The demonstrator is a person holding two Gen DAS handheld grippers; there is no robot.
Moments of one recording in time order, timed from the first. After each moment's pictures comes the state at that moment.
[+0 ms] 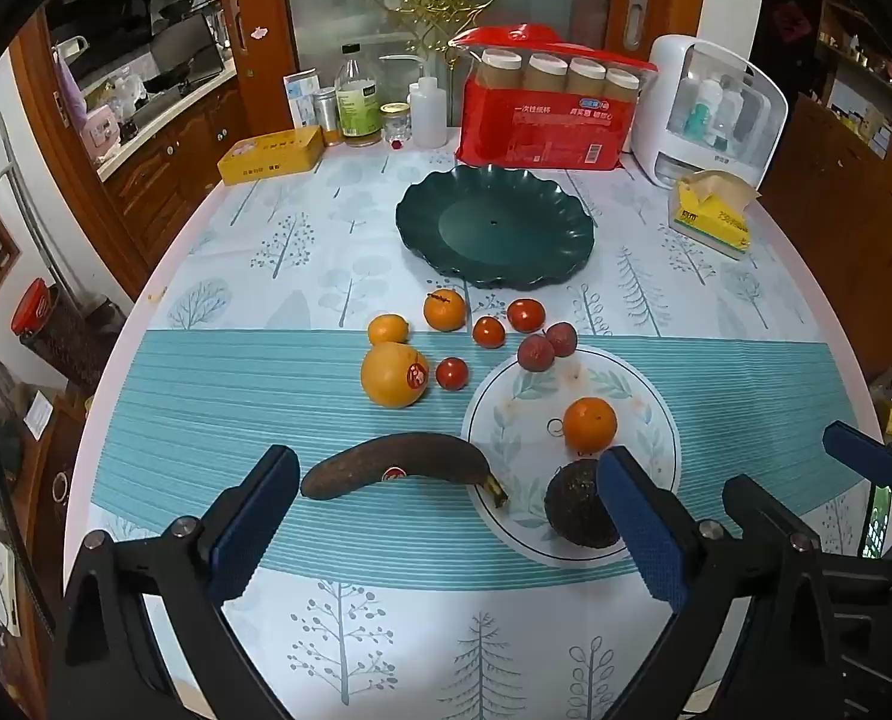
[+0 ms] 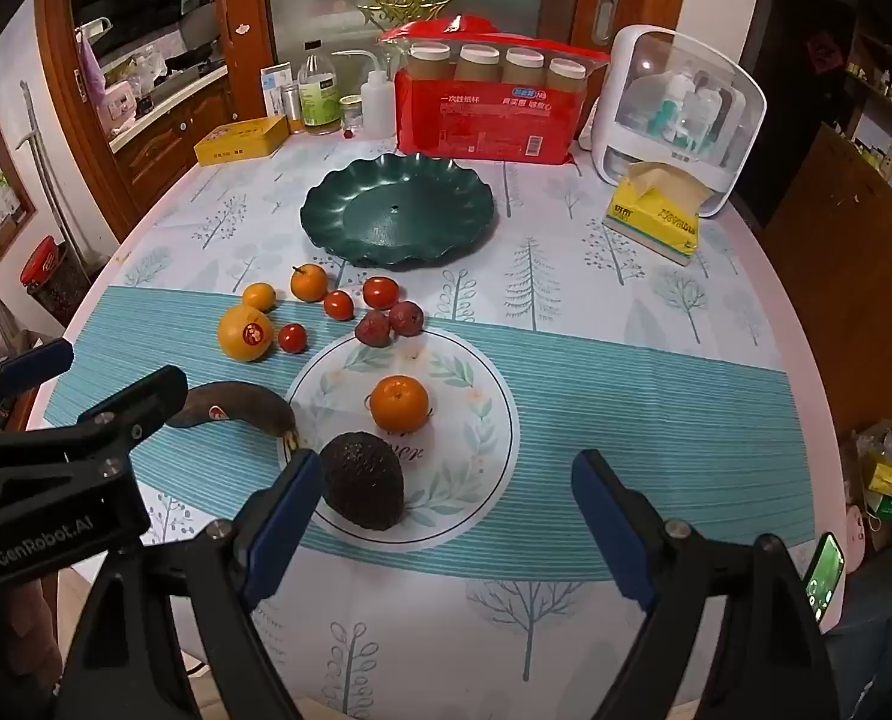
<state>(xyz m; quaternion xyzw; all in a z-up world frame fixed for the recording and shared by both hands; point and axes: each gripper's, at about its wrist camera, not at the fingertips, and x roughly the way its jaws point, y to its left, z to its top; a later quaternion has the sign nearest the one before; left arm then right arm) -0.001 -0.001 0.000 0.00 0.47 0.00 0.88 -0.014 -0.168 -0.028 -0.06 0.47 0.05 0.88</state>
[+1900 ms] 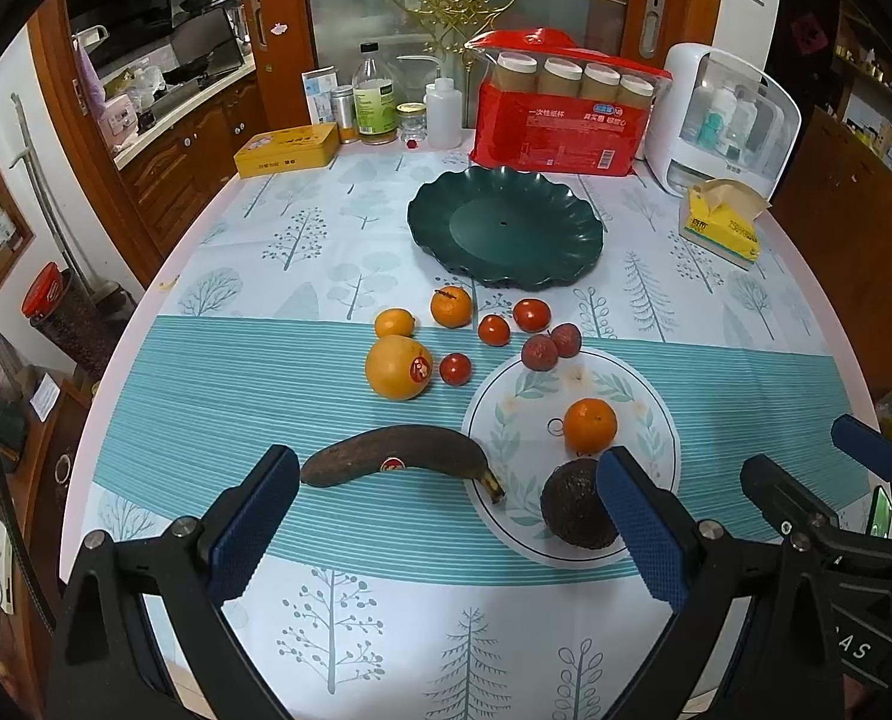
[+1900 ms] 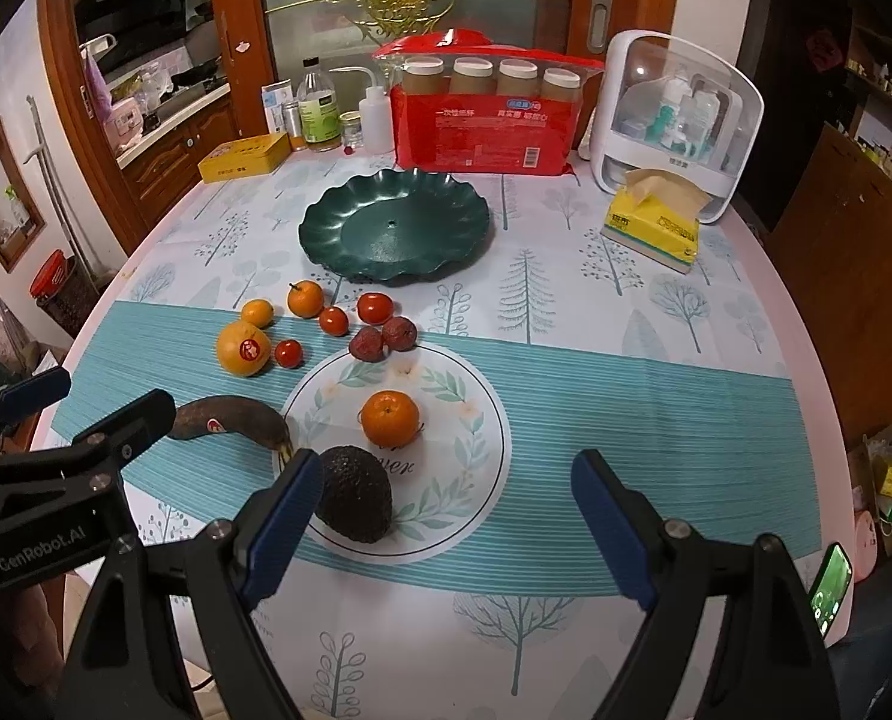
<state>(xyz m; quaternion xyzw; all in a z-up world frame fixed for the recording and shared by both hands) -0.005 -0.002 0.005 -0.02 0.47 0.02 0.88 -0.007 -0.181 -0.019 -0.05 0.46 0.05 0.89</state>
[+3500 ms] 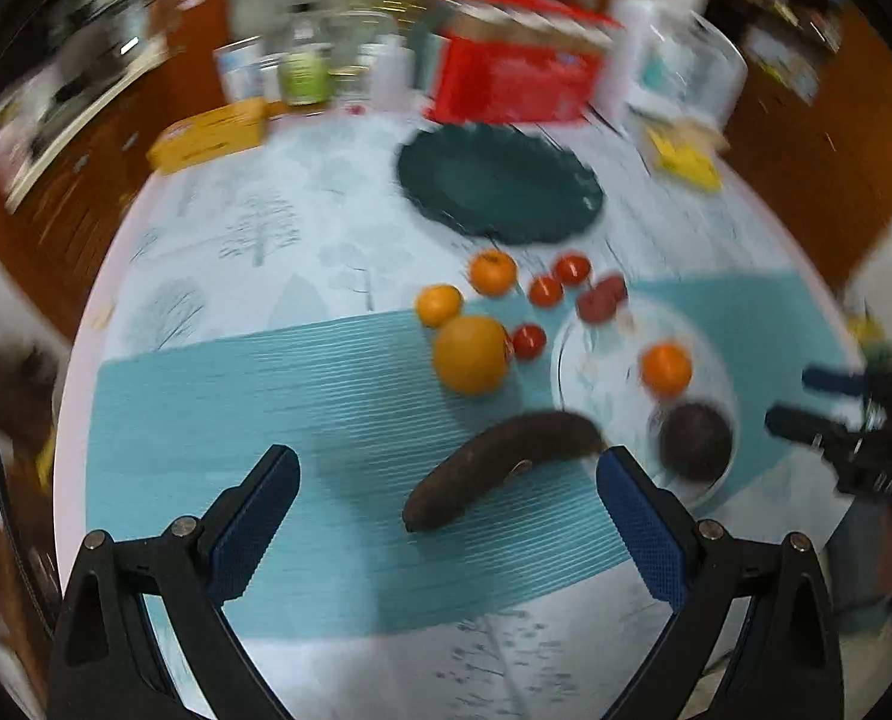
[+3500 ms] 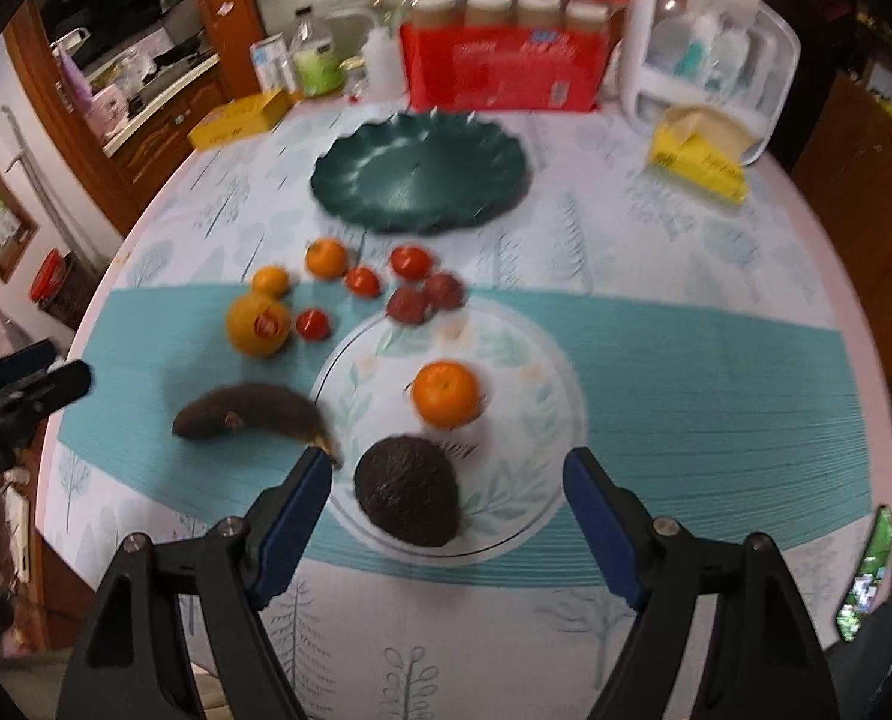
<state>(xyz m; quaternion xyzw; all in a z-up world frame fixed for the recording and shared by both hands) 0.044 0.113 -0.059 0.04 0.49 -0.14 0.86 0.017 -0.147 -0.081 0.00 0.52 0.06 0.85</state>
